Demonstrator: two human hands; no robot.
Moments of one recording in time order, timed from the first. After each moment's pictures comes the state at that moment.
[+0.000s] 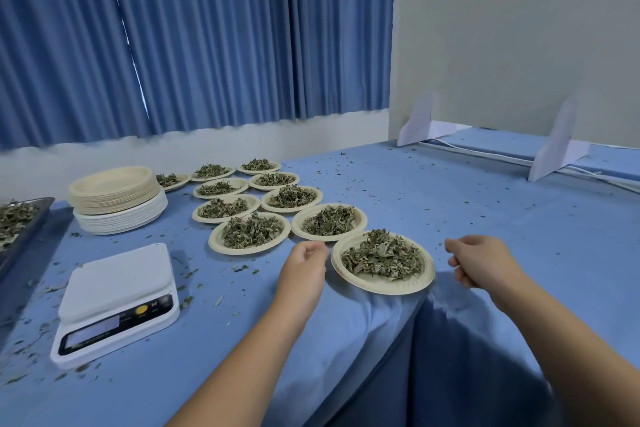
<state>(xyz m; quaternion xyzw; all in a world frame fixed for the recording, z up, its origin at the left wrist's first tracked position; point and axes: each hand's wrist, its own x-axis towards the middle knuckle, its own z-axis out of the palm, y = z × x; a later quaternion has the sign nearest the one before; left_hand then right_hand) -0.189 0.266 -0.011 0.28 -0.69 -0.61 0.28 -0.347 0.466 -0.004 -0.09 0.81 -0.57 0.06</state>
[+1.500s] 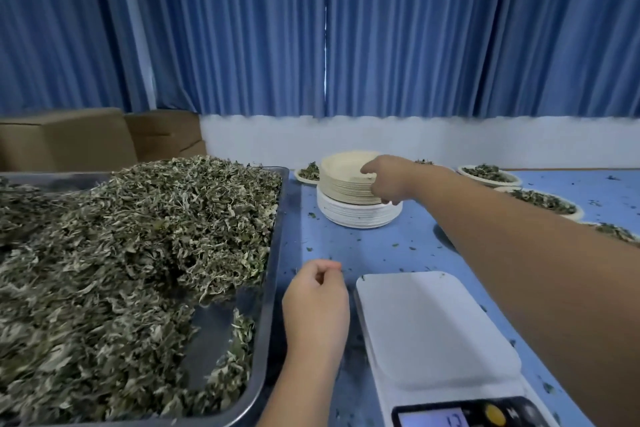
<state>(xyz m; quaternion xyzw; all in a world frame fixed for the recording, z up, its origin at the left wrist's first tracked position) 0.010 -0.031 -0.023 0.49 -0.56 -0.47 0.48 -0.176 -0.108 0.090 -0.61 0.78 -0.09 0.04</state>
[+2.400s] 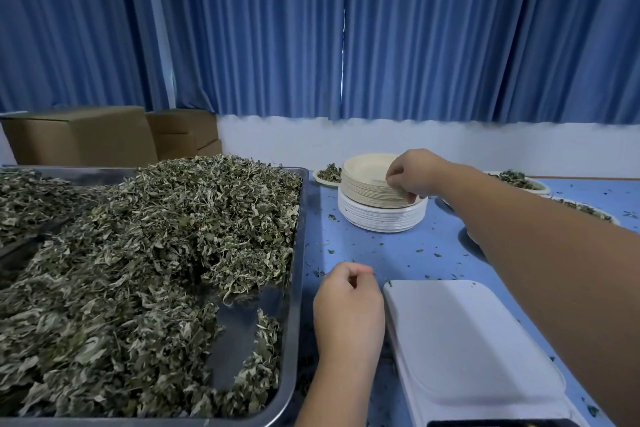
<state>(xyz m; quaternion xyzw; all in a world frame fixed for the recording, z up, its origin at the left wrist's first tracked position) 0.009 -0.033 -0.023 0.49 -0.56 -0.48 0.47 -0.187 -0.131 0.089 -0.61 0.78 -0.16 0.03</state>
